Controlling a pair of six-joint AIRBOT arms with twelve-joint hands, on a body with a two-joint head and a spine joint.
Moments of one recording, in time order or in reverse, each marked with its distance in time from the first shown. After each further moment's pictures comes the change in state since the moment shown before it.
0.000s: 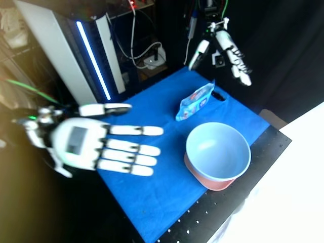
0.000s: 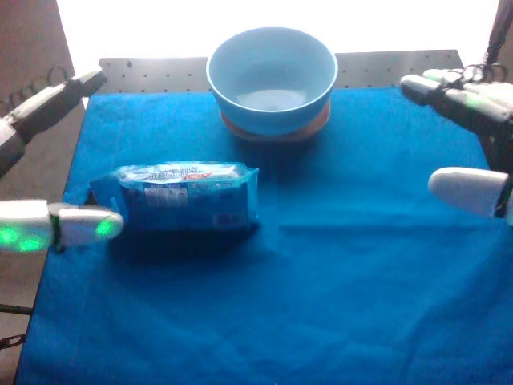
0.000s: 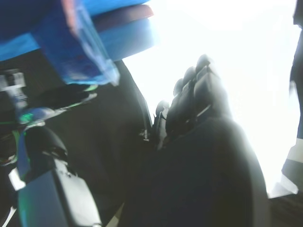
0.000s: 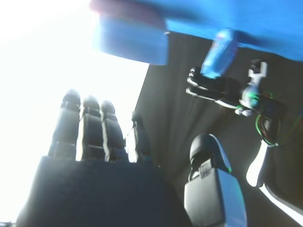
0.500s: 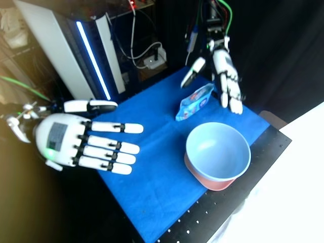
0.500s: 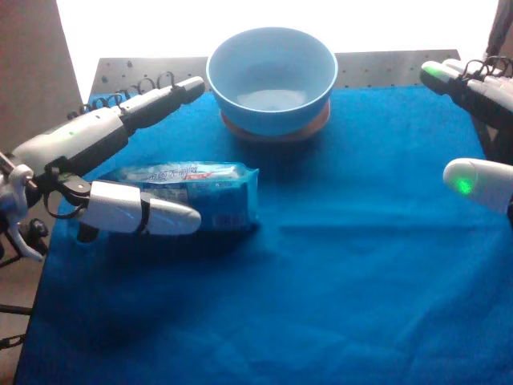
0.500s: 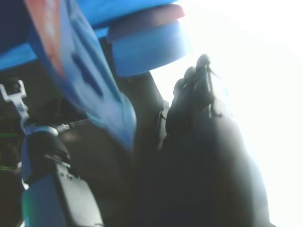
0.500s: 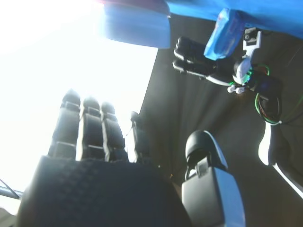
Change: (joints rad) left arm -0.236 -0.166 0.170 0.212 0.315 -0.060; right arm -0.035 0.004 -0.021 0.034 0.076 0.000
